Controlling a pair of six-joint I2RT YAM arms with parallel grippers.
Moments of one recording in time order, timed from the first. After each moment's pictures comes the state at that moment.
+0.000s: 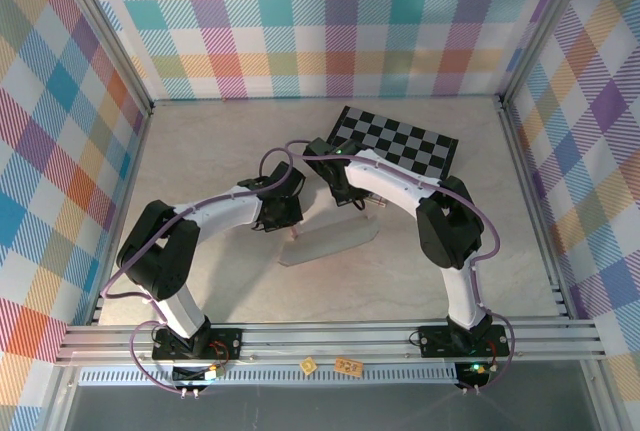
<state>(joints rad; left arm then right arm) -0.59 1.69 1.04 -0.54 -0.07 -0.81 0.77 2.04 1.71 -1.13 0.49 0.50</state>
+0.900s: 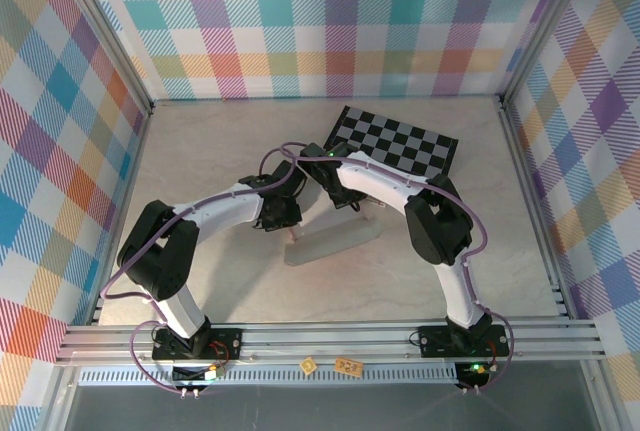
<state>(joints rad) -0.60 1.69 1.07 -0.63 -0.09 -0.80 0.78 2.11 1.74 -1.16 0.54 0.50</state>
